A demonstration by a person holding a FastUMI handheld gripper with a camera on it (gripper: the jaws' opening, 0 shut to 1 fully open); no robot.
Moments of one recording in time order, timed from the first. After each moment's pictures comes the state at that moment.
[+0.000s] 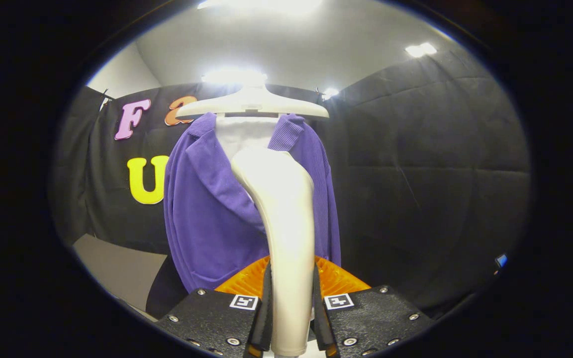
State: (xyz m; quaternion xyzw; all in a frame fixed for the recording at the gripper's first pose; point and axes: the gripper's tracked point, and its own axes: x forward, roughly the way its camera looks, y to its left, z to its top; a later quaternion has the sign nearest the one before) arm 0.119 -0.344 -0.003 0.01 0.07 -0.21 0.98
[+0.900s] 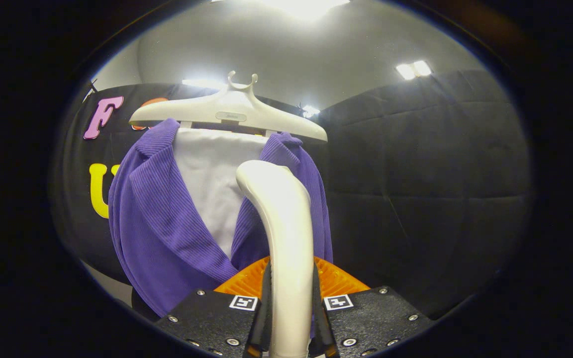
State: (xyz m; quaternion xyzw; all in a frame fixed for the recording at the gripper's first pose) arm 0.209 -0.370 0.015 -0.03 0.04 -0.28 0.96
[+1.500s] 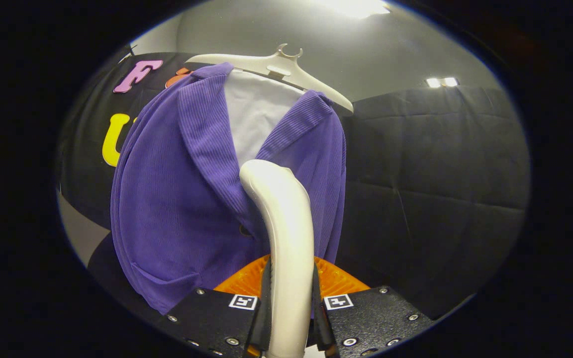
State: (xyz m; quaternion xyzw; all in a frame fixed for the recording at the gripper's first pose) arm 0.188 -0.366 -0.084 -0.13 0.09 -0.26 0.95
